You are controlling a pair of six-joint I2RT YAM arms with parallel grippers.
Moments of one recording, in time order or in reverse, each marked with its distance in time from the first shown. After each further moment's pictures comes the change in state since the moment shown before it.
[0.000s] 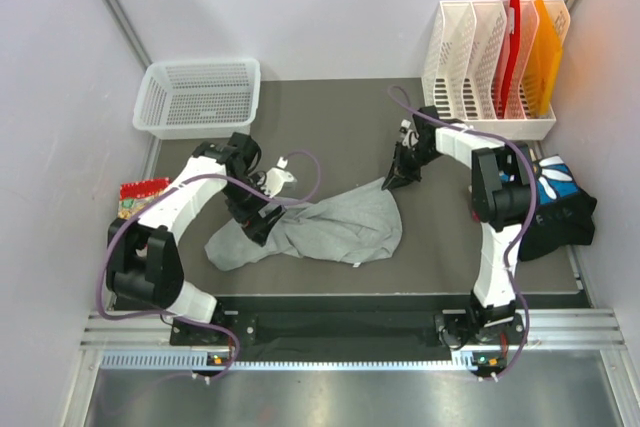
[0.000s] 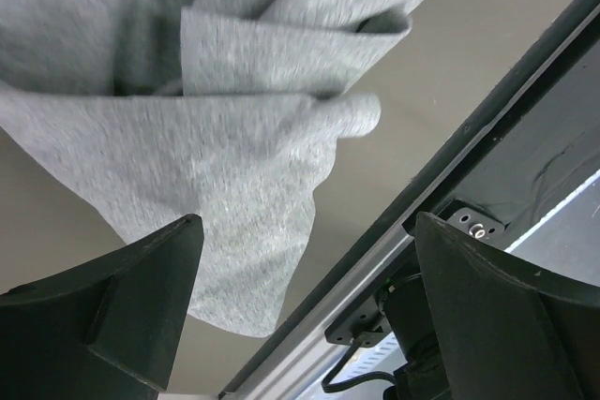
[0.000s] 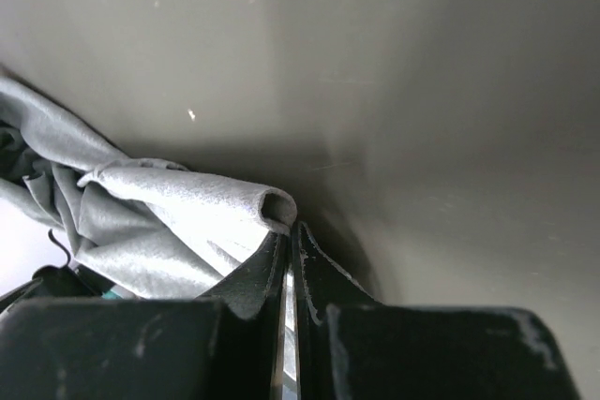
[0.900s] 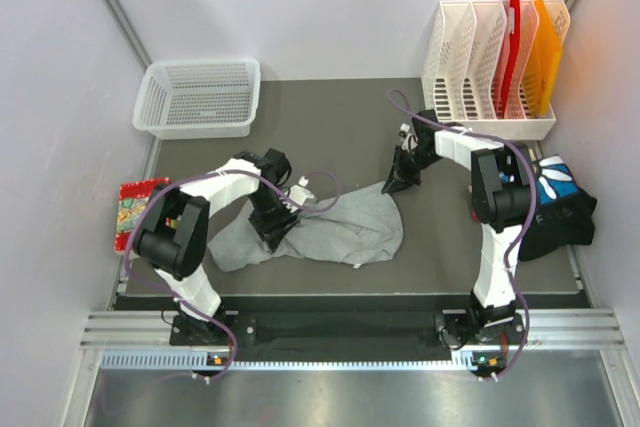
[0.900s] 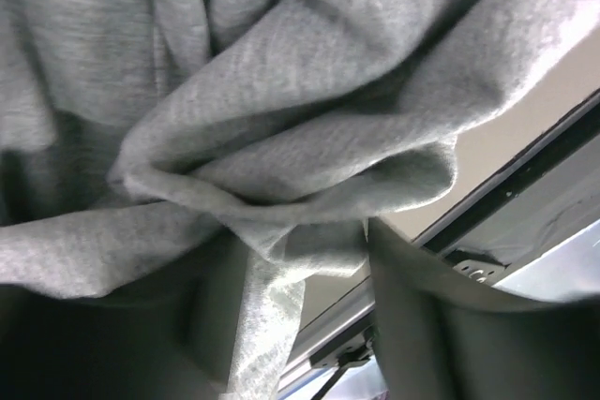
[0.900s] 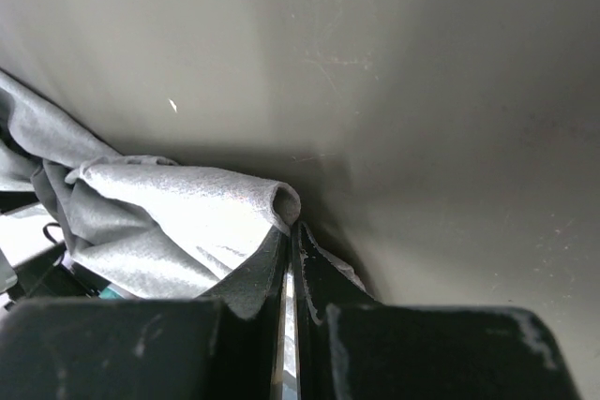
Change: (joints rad) left arm -0.141 0.227 -0.068 0.161 -0.061 -0.148; right arm 0.001 -0.011 -0.036 0.011 0.005 0.003
